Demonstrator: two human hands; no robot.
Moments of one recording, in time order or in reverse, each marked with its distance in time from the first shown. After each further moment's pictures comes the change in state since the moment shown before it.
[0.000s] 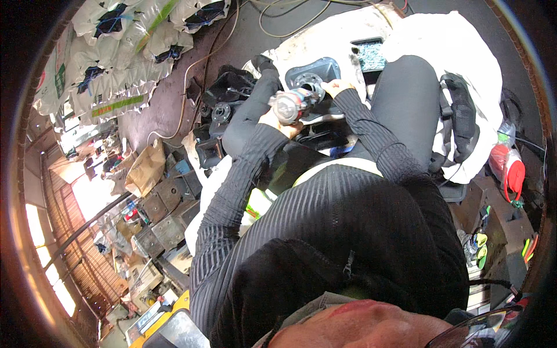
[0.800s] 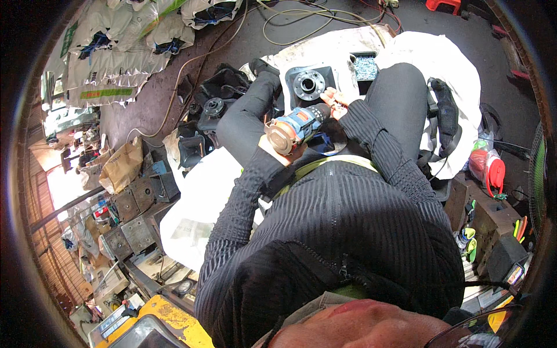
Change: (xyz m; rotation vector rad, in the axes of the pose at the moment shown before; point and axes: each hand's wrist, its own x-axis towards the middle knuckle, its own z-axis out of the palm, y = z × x) left_hand -0.093 -0.025 0.049 -0.126 0.238 0.386; right_hand -0.057 0.005 -0.011 1.502 -0.377 0.339
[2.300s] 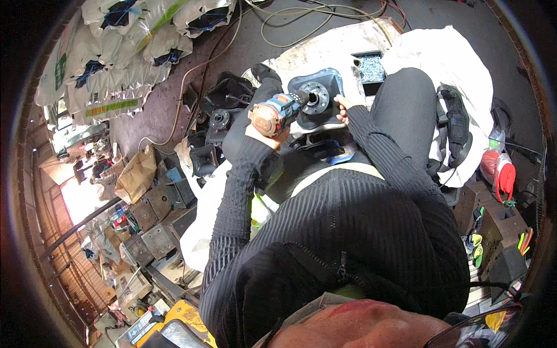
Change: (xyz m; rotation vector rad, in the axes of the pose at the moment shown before) left_hand 0.070 -0.038 -0.056 0.361 -0.114 -0.148; right_hand 0.022 -0.015 0.002 -0.762 0.376 0.046
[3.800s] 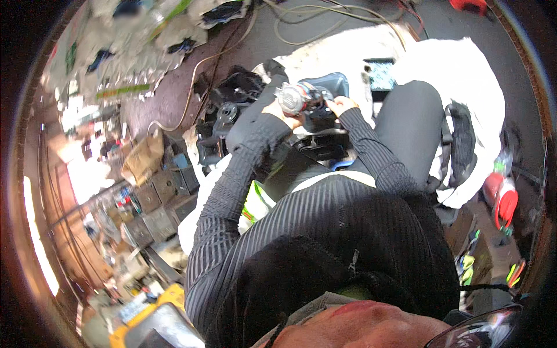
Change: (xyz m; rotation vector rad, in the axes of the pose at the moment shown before) left_hand 0.062 -0.008 0.027 -0.184 -0.112 -0.213; right_hand 0.019 -0.013 0.027 -0.582 0.074 -0.277
